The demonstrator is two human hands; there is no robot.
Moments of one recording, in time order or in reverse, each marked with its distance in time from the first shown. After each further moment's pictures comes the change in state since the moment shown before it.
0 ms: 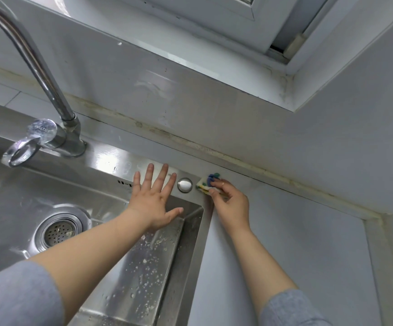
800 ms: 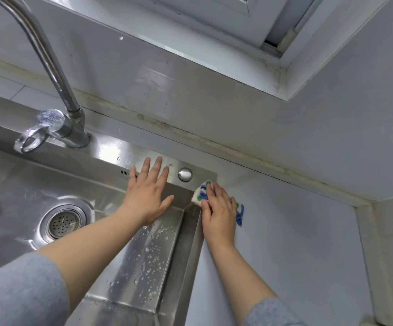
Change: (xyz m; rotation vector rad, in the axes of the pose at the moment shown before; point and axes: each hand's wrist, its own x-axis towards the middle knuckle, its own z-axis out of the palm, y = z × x) left_hand -0.022 -0.007 0.008 -0.069 0.178 0.008; right_hand -0.061 0.016 0.023 -0.585 0.029 -0.139
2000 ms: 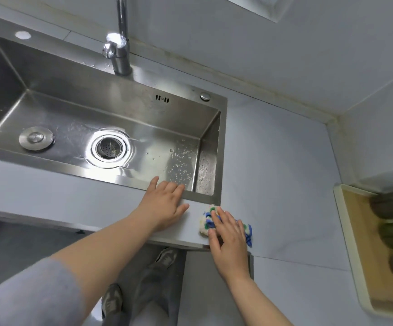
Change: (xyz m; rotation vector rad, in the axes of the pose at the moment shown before) left_hand -0.284 -0.011 0.087 0.037 -0.107 0.298; right_hand -0.373 -0.043 0.012 -0.025 -0.028 0.045
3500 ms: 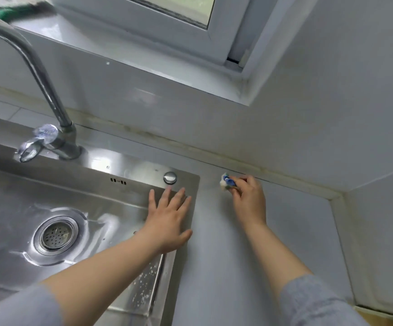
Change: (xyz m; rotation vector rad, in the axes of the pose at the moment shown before) left_hand 0.243 0.018 -0.129 -0.062 0.052 -0.121; right_hand 0.409 0.080 -0.118 0.046 0.245 -0.089
